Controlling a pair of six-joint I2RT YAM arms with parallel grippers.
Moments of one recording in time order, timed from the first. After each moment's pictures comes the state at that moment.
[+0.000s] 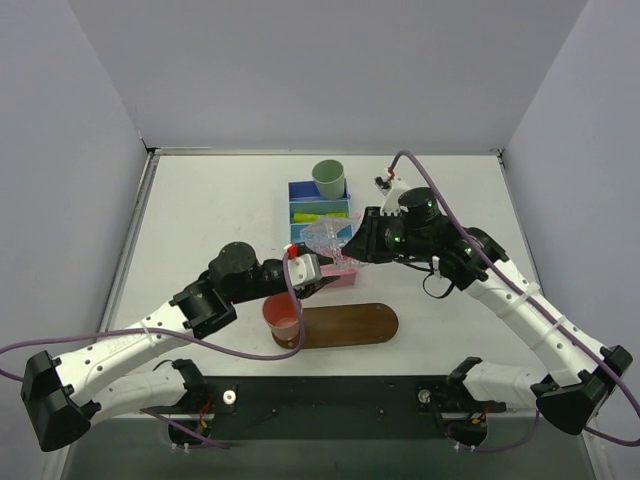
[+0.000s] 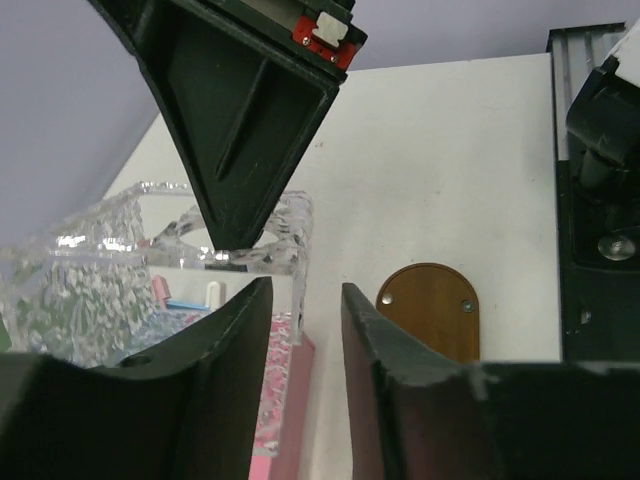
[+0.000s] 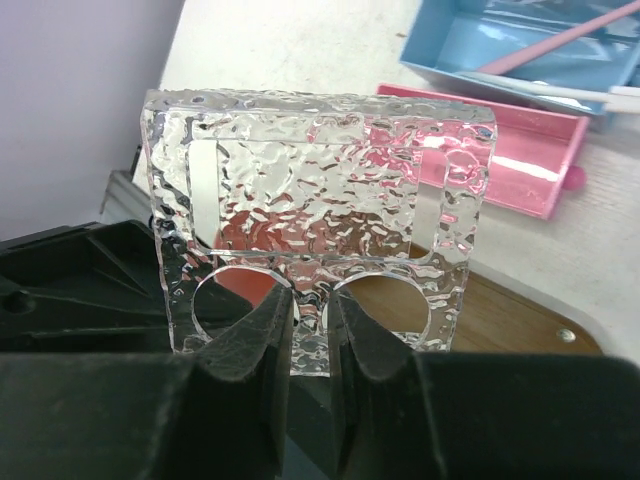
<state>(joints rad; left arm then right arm) -0.93 0.99 0.79 0.13 0.34 0.29 0.69 1.18 1.24 -0.63 -0.24 0.58</state>
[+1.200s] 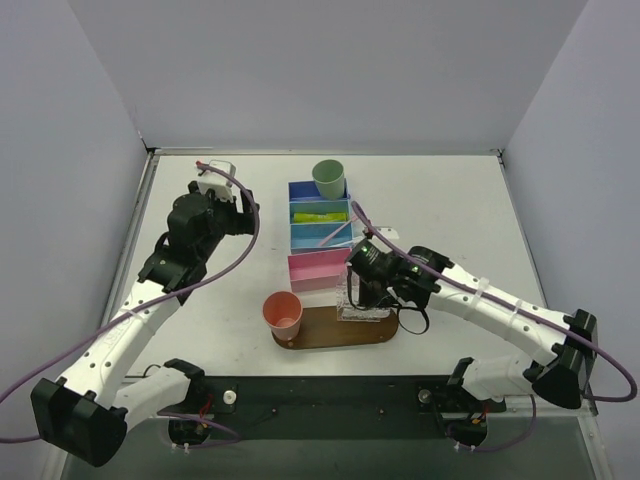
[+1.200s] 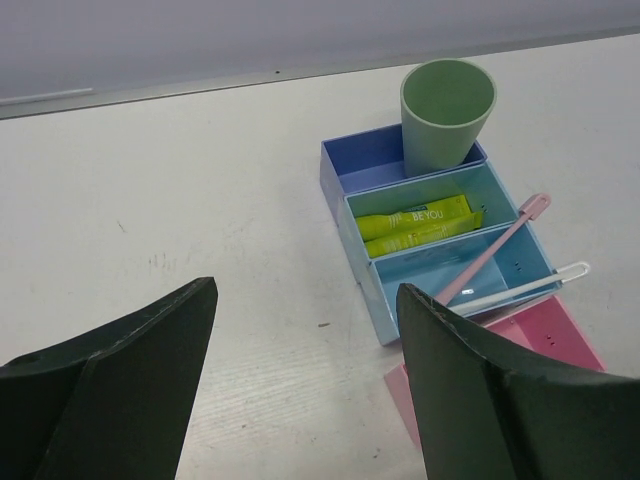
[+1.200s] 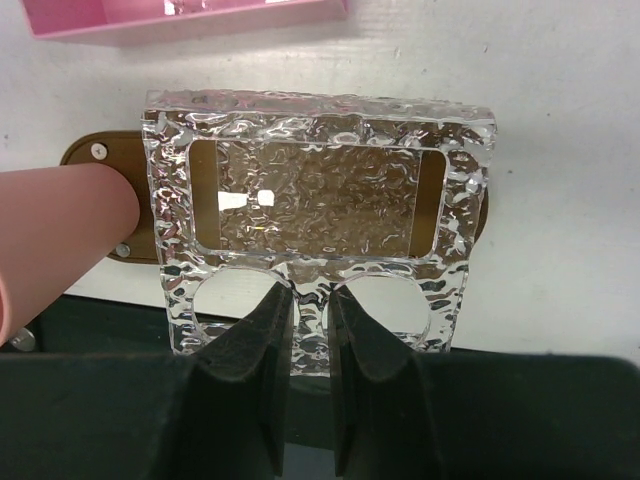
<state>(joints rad) -0.39 1.03 0.95 -0.13 -0.11 -0.13 0.96 1.26 1.15 -1.00 0.30 0.86</state>
